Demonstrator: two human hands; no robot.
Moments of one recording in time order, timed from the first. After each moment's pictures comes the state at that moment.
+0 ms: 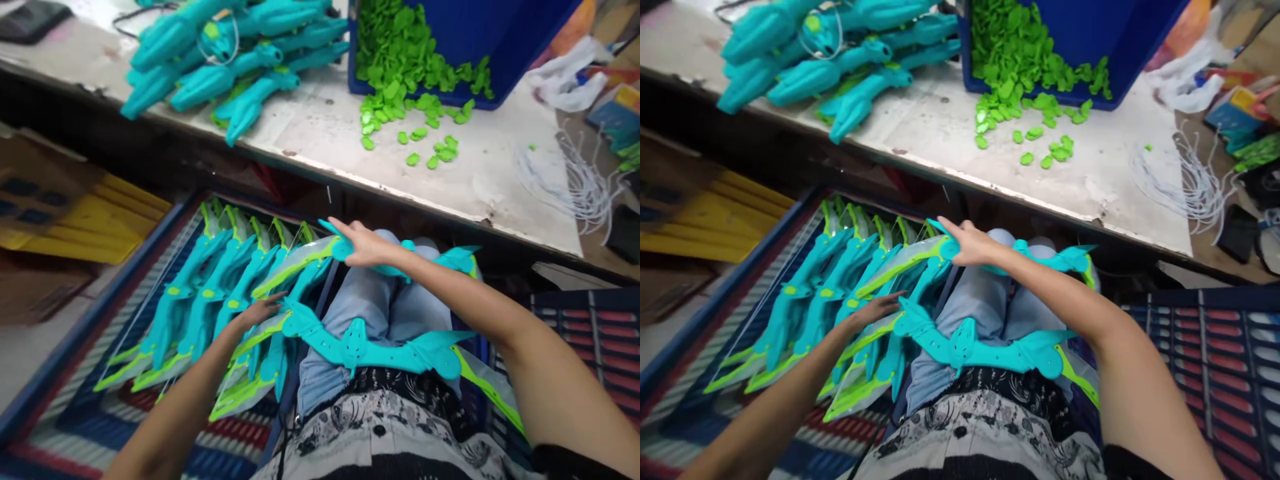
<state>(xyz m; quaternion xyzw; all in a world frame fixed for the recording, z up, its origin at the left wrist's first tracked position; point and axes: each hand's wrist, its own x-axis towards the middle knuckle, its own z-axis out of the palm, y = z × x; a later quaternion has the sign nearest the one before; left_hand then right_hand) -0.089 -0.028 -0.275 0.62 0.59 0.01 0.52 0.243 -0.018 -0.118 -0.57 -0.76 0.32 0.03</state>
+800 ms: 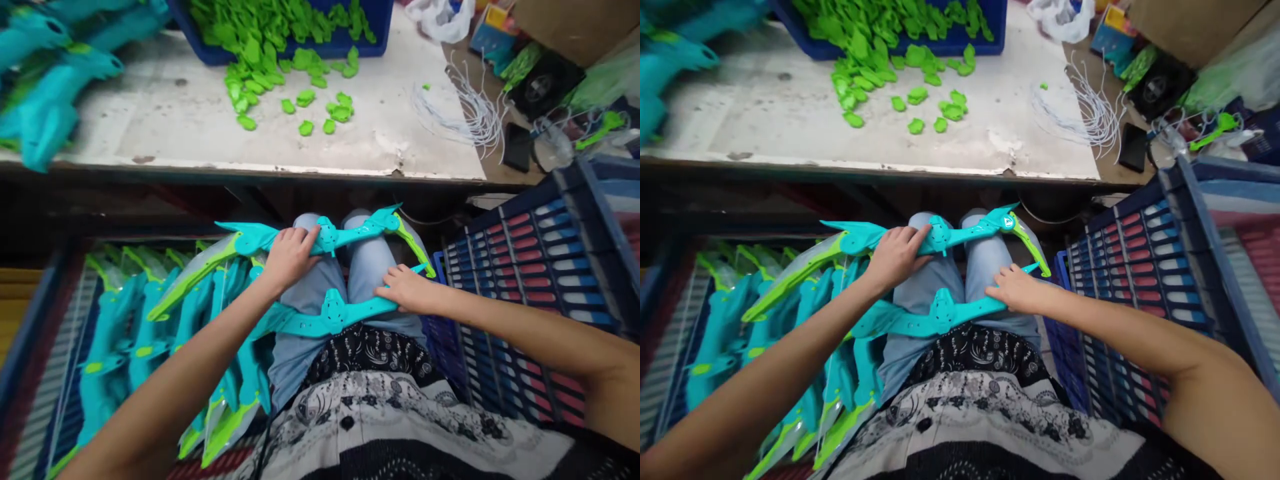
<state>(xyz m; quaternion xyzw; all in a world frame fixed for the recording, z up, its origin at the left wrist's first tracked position) 0.157 -0.038 -0.144 0.97 0.24 -0.01 0.08 0.337 -0.244 -0.095 -0.54 -0.78 0.23 -0.20</state>
